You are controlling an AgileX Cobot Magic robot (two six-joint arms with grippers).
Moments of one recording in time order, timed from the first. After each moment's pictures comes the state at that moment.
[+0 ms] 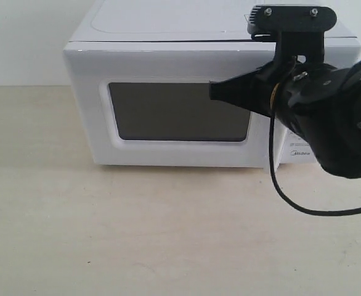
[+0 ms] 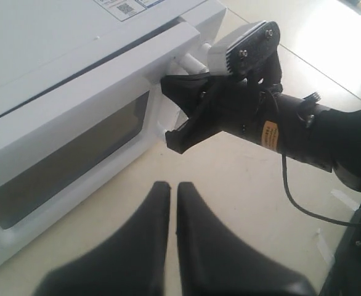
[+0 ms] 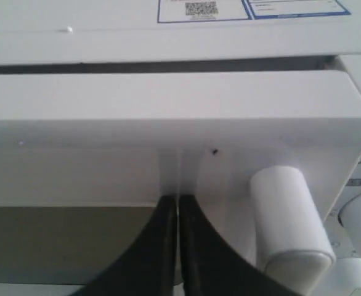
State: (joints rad) left arm -0.49 1.25 -1.41 -0.51 0.99 0.40; right arm 0.73 1.53 -0.85 -1.72 0.64 2.10
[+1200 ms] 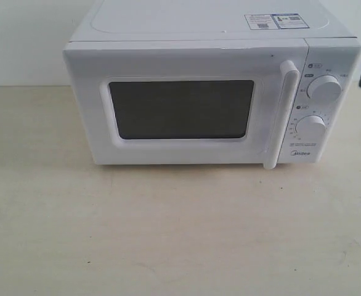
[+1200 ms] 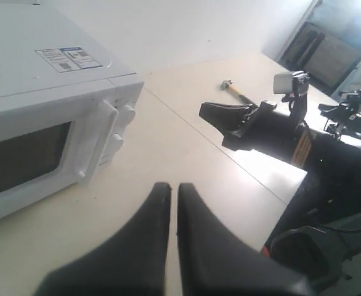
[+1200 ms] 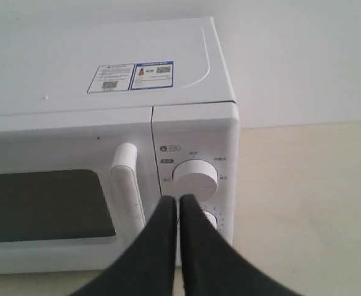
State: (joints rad) left arm -0.49 0.74 -1.07 -0.73 0.85 0.29; right arm 1.01 0.78 -0.62 -1.31 0.96 1.57
